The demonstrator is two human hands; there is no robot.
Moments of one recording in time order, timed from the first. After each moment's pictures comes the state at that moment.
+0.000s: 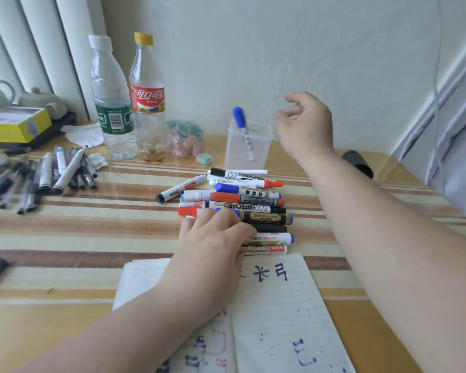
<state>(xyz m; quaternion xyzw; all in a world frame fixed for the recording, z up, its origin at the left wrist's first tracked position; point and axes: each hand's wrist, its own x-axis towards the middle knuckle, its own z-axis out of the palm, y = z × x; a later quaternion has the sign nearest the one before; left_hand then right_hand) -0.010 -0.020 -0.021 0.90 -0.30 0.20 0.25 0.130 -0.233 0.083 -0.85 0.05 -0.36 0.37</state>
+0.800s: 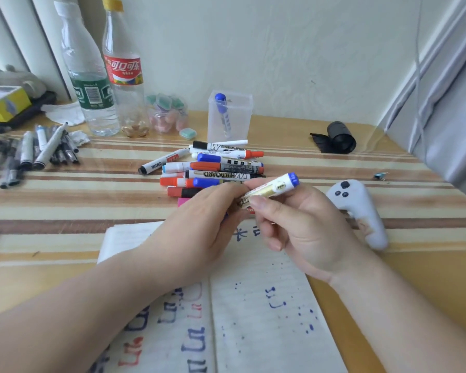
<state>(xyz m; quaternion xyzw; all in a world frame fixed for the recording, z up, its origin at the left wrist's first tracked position) -0.032 -0.021 0.001 0.83 -0.41 0.11 0.36 -0.076 -0.204 0.019 -0.66 -0.05 0.00 0.75</state>
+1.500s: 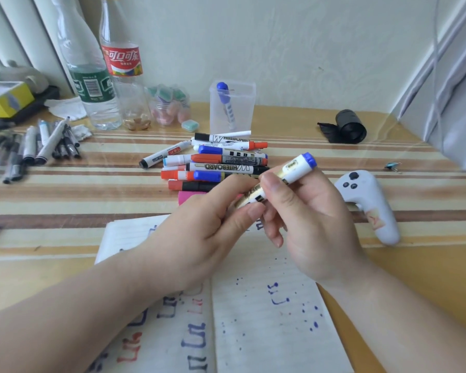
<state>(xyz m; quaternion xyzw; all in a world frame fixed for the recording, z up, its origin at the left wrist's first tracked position) -0.048 -0.025 0.014 0.78 -0.41 0.02 0.46 -0.089 -0.191 0.020 -0.68 -0.10 -0.16 0.71</state>
